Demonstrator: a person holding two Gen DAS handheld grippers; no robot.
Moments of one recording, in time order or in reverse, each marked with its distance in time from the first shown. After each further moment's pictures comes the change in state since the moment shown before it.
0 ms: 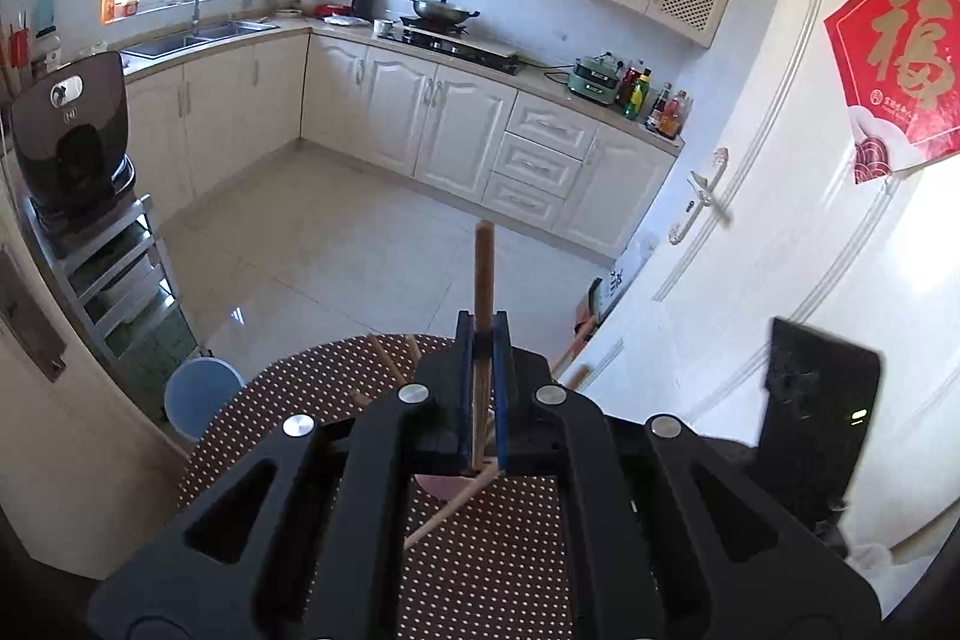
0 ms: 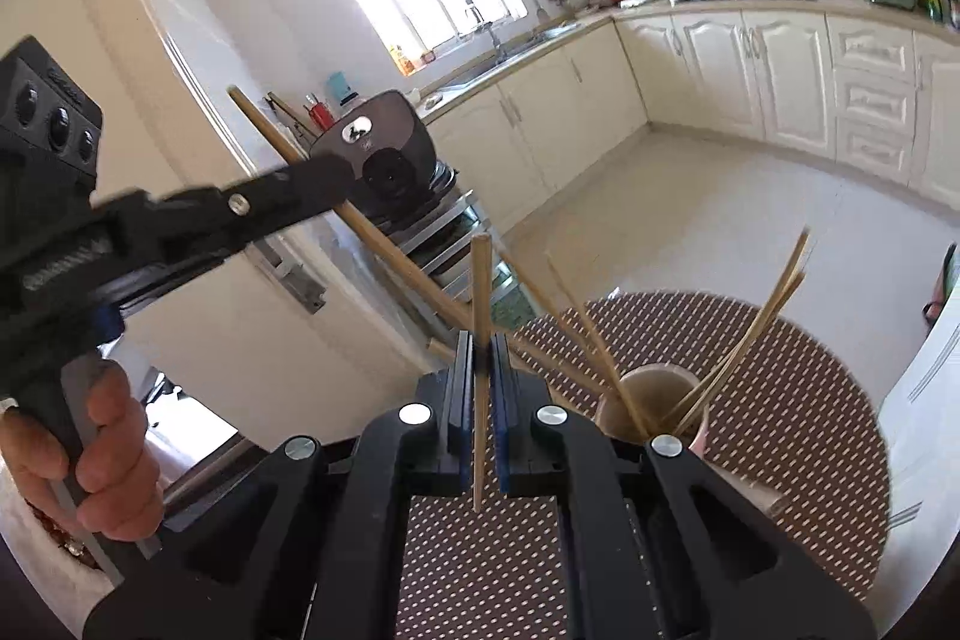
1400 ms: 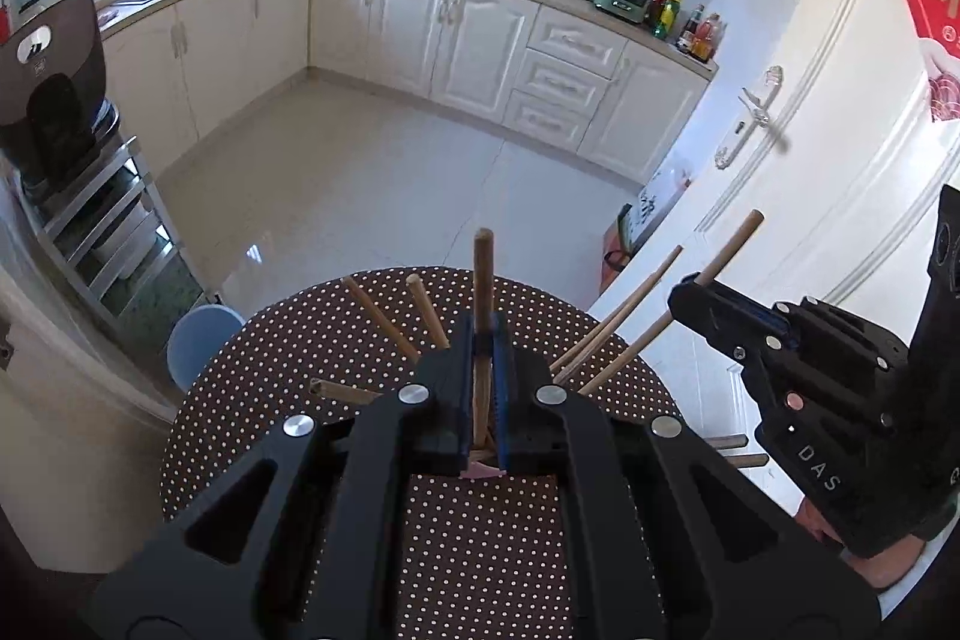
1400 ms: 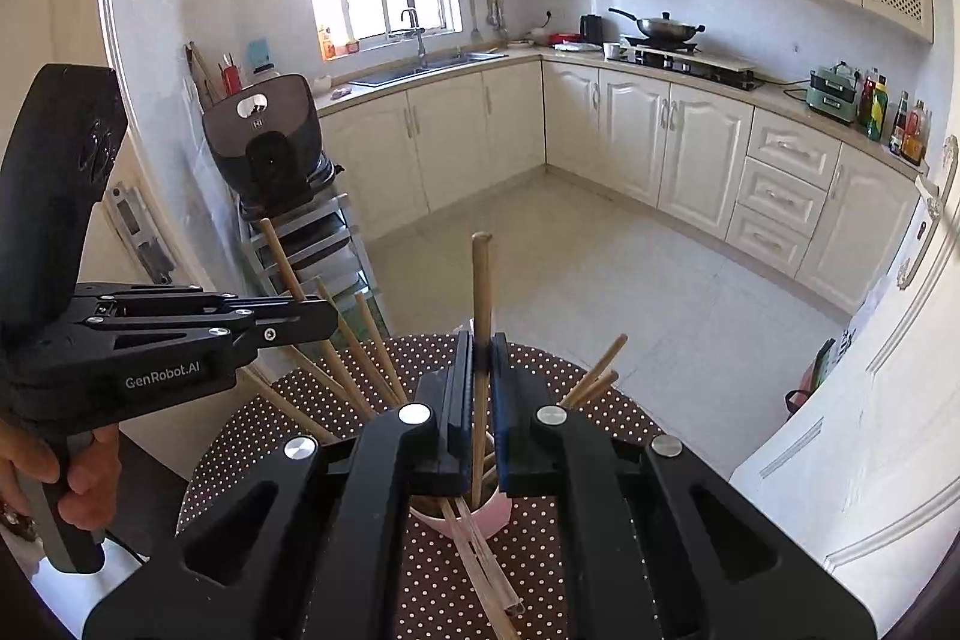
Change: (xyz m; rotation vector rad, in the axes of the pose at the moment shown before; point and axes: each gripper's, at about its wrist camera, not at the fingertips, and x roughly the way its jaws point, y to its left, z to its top) left arm 0.093 0.008 -0.024 0.010 0.199 0.062; right arm 0.009 -0.038 0.003 -0.199 0.004 -0.312
